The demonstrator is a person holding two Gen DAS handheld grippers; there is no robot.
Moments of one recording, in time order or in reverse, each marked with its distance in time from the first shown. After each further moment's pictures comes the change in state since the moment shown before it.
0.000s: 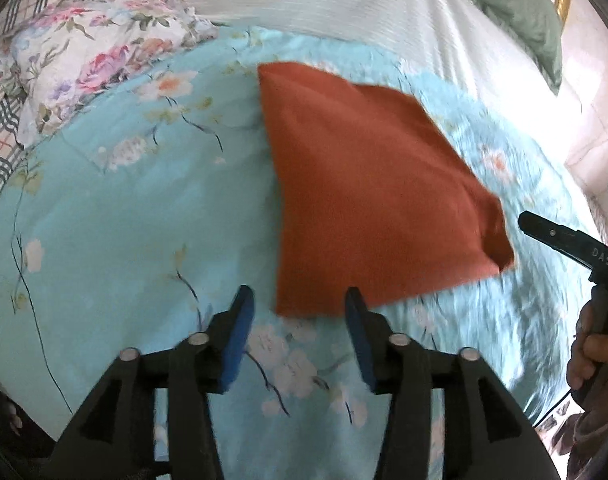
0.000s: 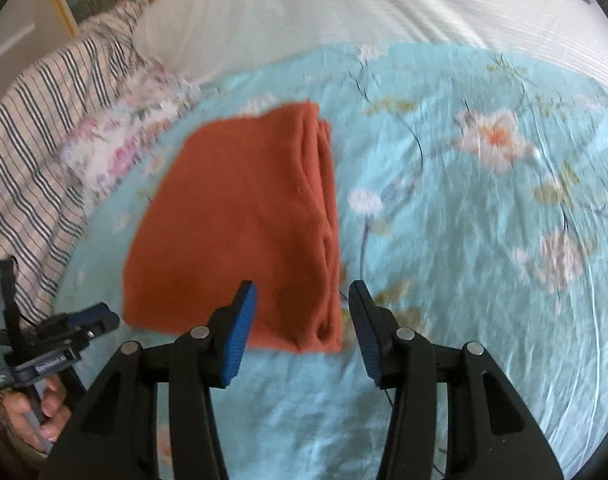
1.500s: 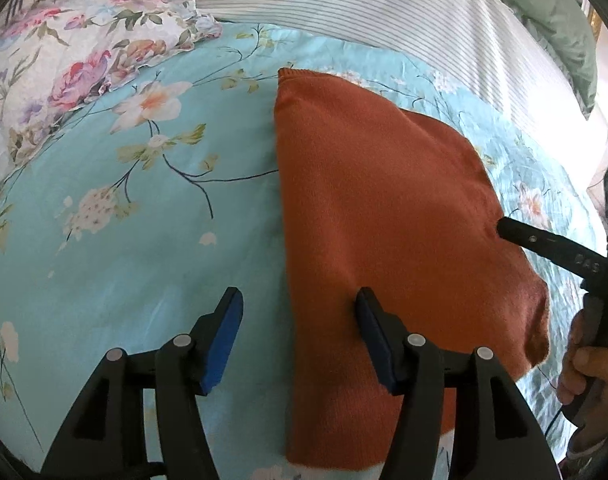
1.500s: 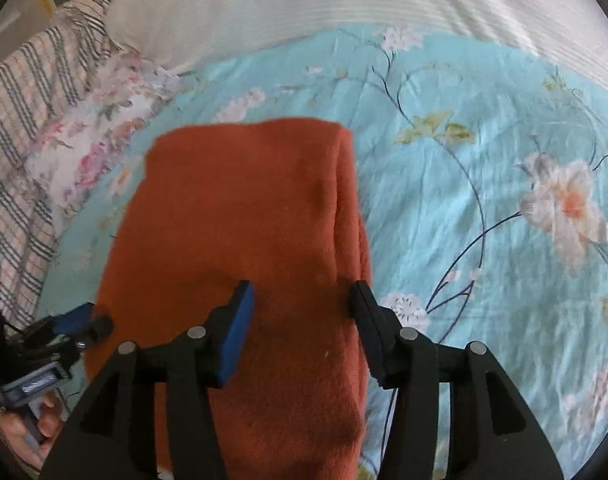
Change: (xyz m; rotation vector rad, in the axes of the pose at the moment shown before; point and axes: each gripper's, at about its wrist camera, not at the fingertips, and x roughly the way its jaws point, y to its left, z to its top) left arm 0.057 0.009 0.070 -0.036 0.023 0.031; right arm 0.084 0.012 0.073 -0.022 0.086 -0.035
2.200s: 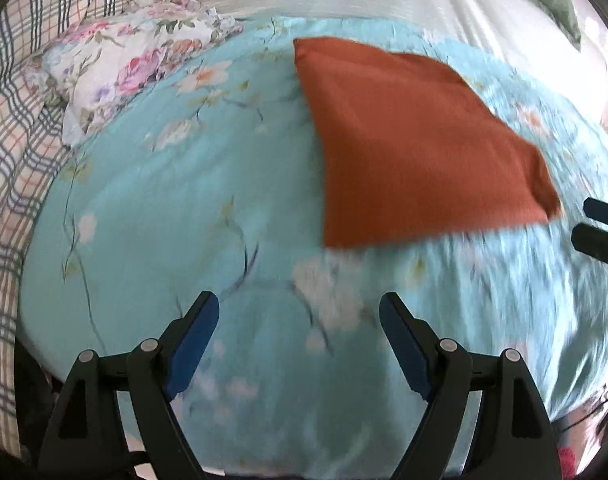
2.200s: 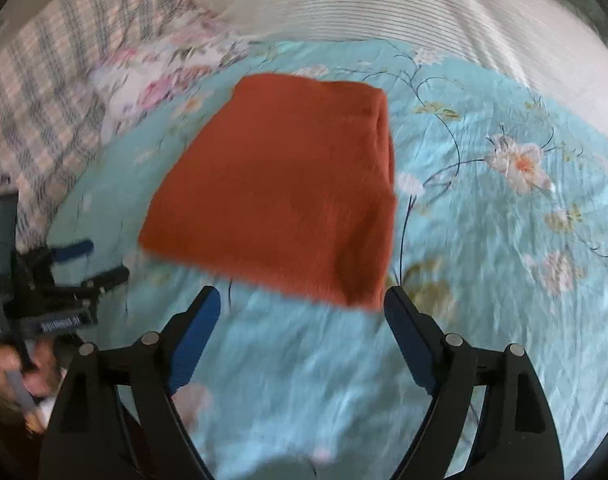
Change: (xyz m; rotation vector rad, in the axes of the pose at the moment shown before) left arm -0.067 -0.006 -0.120 0.119 0.018 0.184; right arm -0.093 0.055 -0.122 -0.233 0.014 -0.057
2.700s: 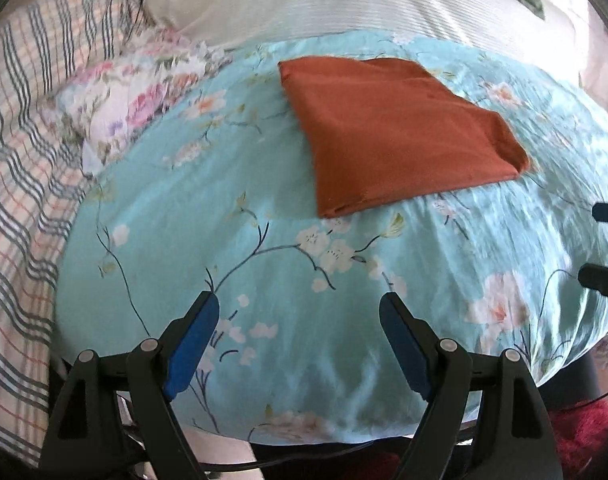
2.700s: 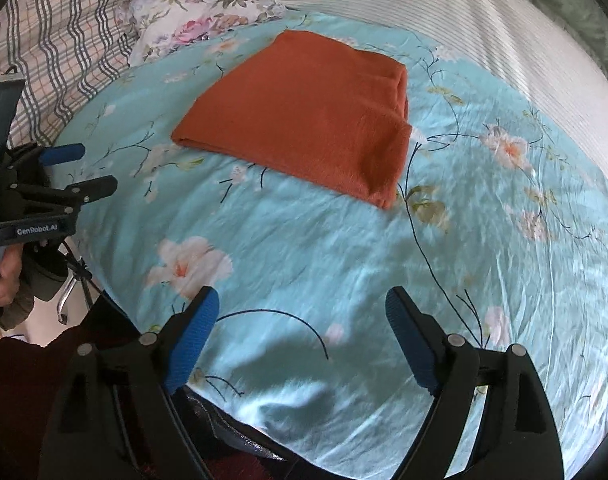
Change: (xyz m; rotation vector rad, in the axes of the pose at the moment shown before) left arm -0.045 -0.014 -0.032 0.144 -0.096 0.063; right arm -0.034 0.033 -0.065 -0.142 0.075 -0.066
